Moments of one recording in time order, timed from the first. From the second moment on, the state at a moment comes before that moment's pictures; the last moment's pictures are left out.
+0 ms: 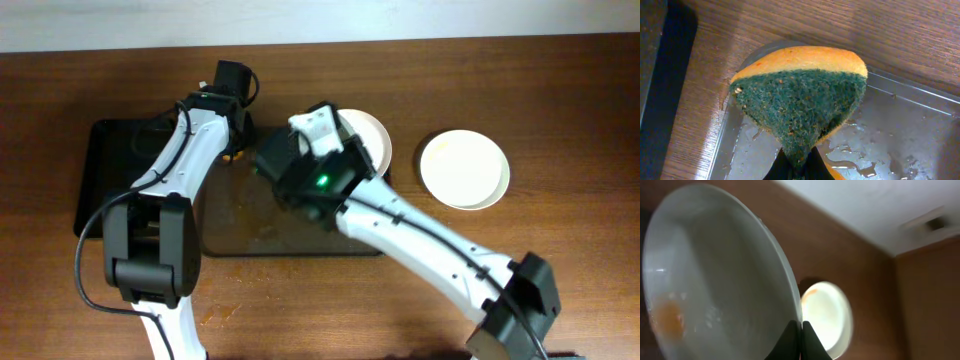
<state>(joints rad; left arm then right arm) -0.18 2.07 1.64 -0.82 -0.22 -0.45 0.90 1.84 1.69 -1.11 1.01 0.41</state>
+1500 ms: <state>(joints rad) -0.18 2.07 1.64 -0.83 -0.15 -0.45 -0.06 1.81 1.36 -0.84 -0.15 0.30</state>
